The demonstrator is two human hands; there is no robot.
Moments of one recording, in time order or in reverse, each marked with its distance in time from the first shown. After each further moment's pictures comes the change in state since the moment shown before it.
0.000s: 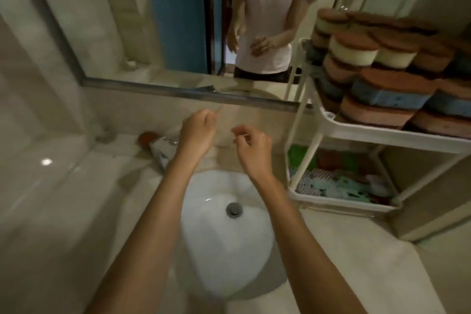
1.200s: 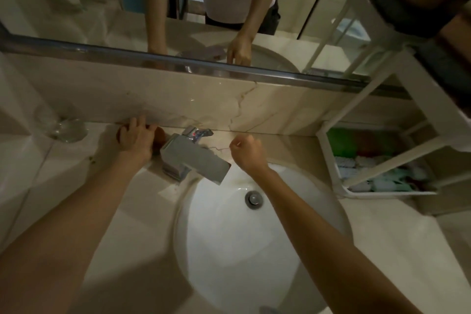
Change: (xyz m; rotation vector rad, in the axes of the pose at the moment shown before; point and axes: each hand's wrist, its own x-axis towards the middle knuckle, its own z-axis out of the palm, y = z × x) left_hand 0.200 -0.279 -0.023 1.074 -0.402 0.120; right_hand 0.075 0.074 0.181 -0.427 -0.262 0.513
